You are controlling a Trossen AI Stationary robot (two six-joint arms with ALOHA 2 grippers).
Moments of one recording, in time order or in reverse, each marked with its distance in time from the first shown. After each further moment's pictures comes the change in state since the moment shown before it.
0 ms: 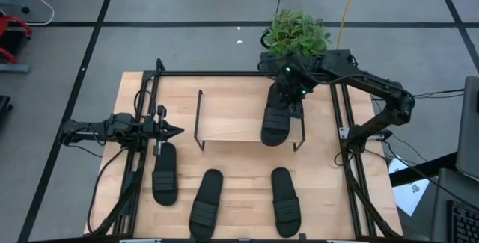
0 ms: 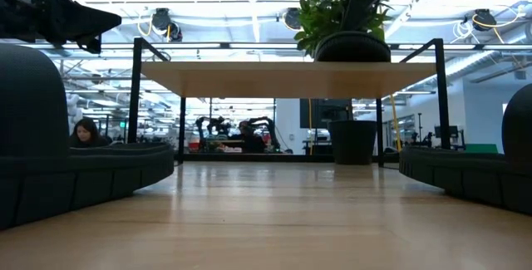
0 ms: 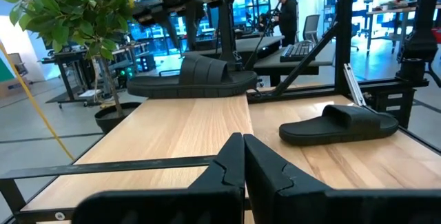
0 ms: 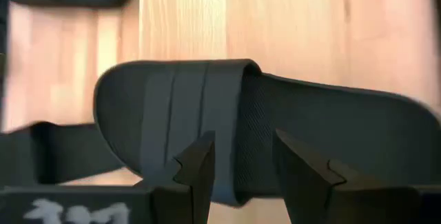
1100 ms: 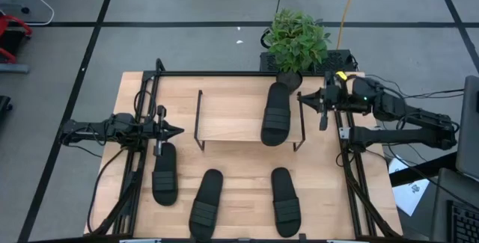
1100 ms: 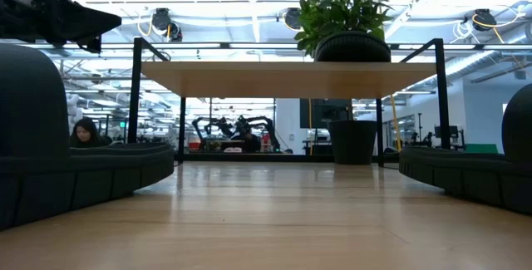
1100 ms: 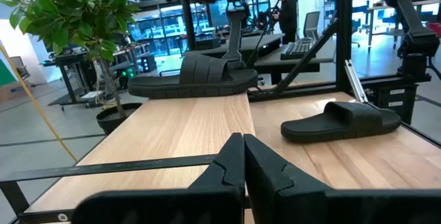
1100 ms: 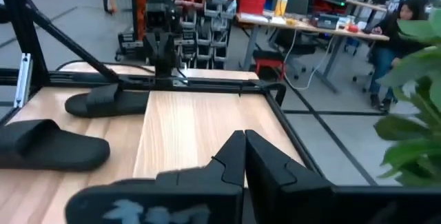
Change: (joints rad) left arm 0.000 0.000 0.000 -0.005 -0.001 0.020; right arm 0.147 -0.829 -0.779 0.918 0.222 0.134
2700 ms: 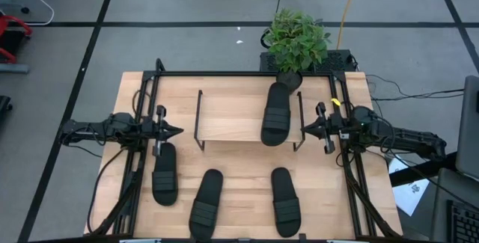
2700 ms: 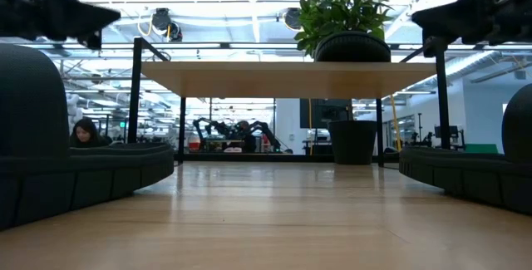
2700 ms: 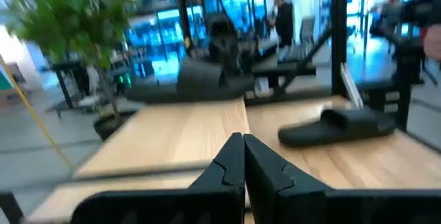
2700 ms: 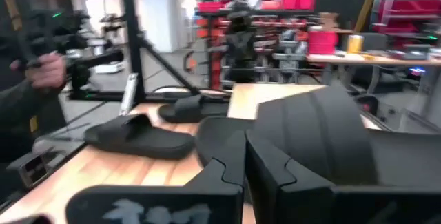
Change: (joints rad) left arm 0.000 0.000 0.000 0.038 0.019 0.005; right arm 0.008 -0.473 -0.690 0.419 -0.292 0.159
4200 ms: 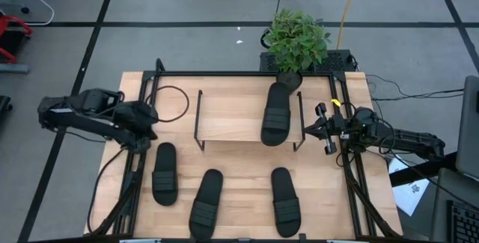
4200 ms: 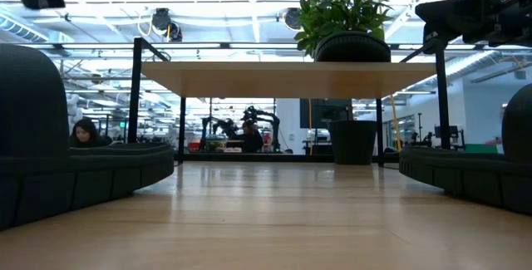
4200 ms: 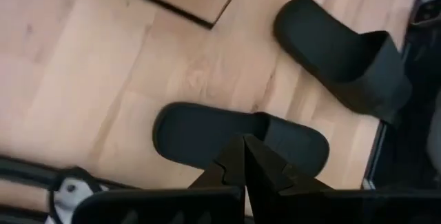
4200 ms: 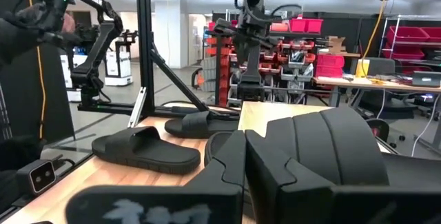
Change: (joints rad) left arm -0.007 0.798 0.976 -1.385 0.160 -0.660; right arm 0.000 -0.026 -0.048 0.106 -0.024 -0.003
